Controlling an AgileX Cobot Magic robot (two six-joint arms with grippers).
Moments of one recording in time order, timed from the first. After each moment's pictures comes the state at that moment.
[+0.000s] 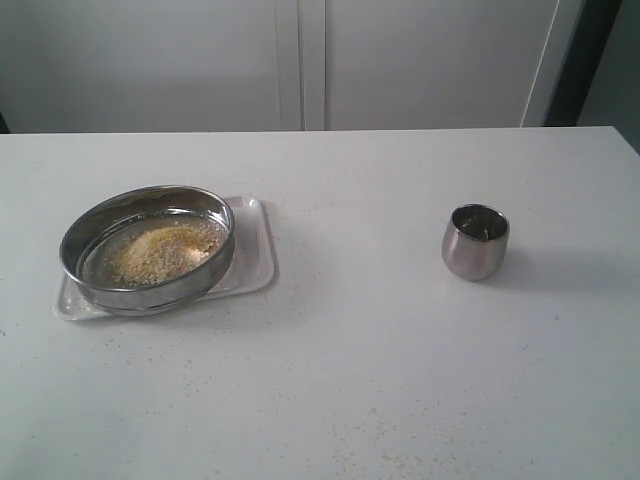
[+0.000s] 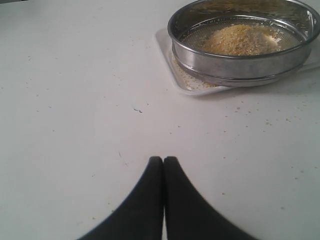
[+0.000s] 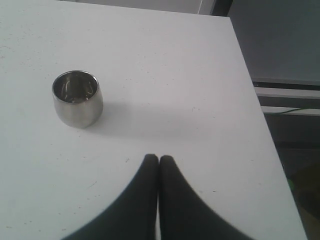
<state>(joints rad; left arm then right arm) 0.00 0.00 0.02 -0.11 0.45 0.18 0.05 0.65 -0.64 -0.20 0.64 0.14</state>
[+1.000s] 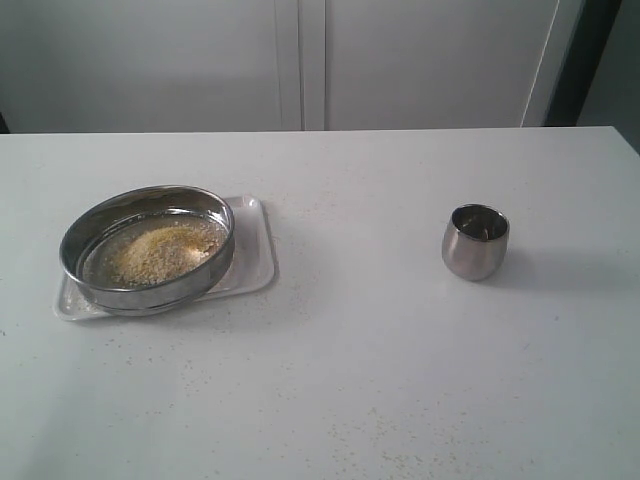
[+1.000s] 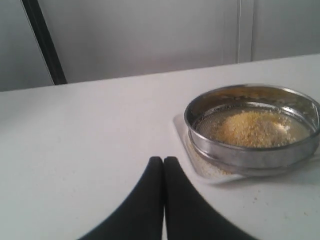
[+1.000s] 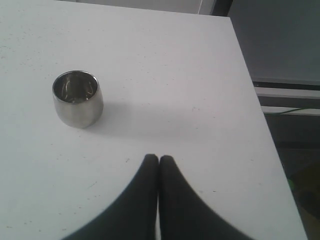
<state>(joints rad) 0.00 0.00 0.02 -0.11 0.17 0.19 0.05 0.65 -0.64 -0.20 0.64 0.14</state>
